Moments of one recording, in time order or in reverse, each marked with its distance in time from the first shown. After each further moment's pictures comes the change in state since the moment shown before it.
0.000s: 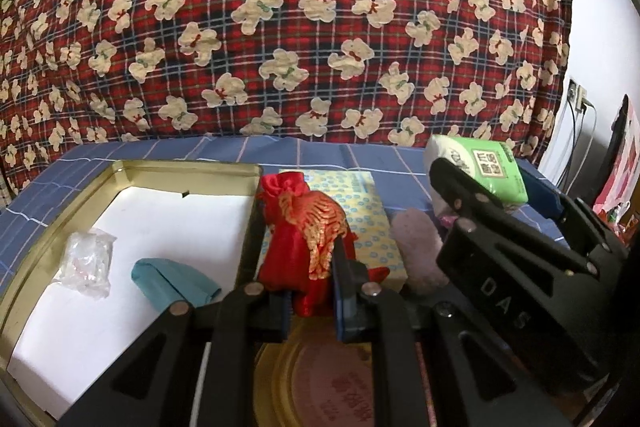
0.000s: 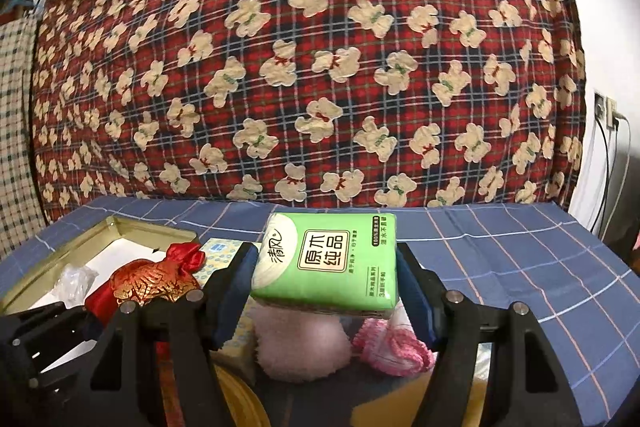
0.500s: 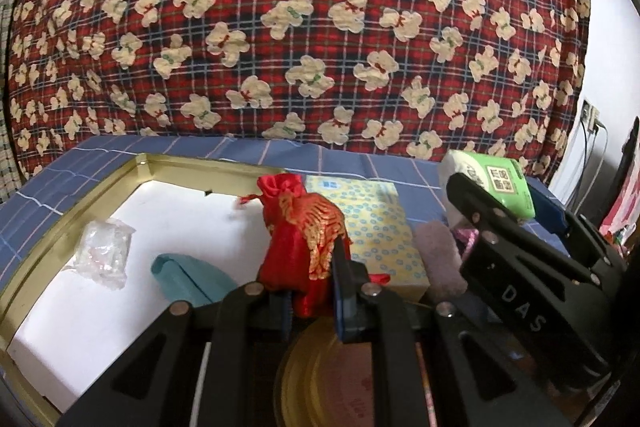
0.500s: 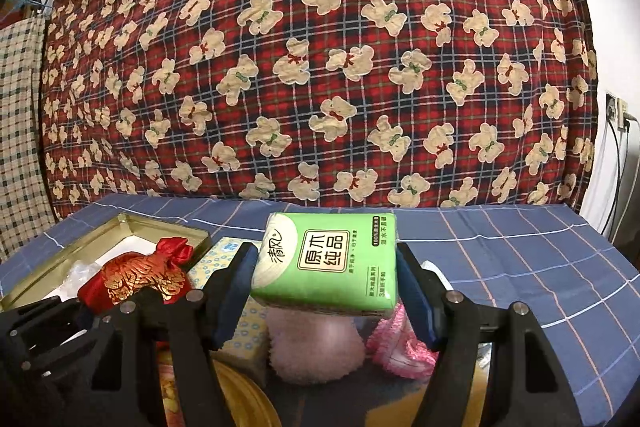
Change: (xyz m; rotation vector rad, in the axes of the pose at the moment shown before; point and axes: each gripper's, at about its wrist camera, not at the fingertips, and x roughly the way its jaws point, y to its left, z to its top) left arm -0.007 0.015 -0.001 -0.063 -0.034 0.044; right arm 0.002 0.002 0.000 -0.001 -0.001 0.043
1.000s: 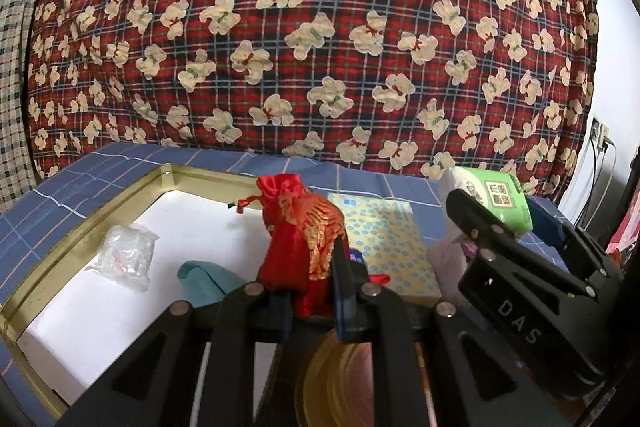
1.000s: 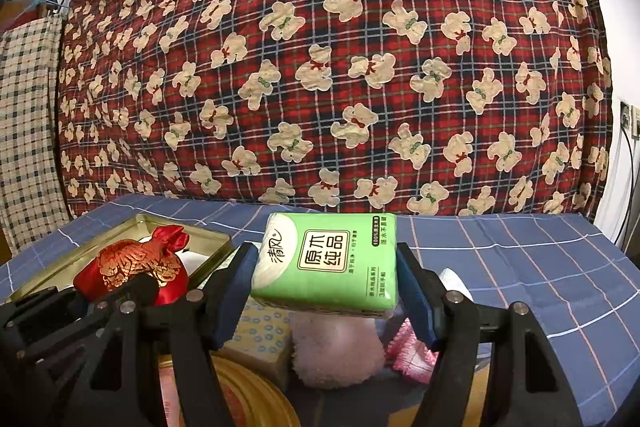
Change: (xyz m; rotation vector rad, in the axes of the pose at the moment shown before) left arm -0.012 0.010 0.000 -0.030 -0.068 0.043; right arm -0.002 0.010 0.001 -0.023 -0.019 0.061
